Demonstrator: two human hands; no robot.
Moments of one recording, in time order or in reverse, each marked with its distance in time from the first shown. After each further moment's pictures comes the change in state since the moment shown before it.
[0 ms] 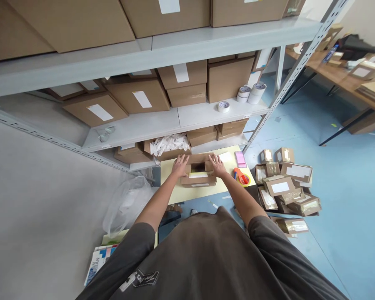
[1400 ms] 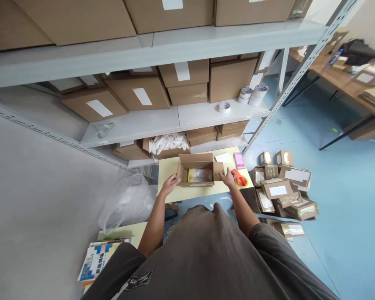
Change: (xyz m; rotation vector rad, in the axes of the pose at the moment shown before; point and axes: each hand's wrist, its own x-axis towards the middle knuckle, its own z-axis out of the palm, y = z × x) left_hand -0.117 -0.002 0.036 -1.063 0.145 -0.406; right_hand -0.075 0.040 0.017 0.833 0.186 0.576
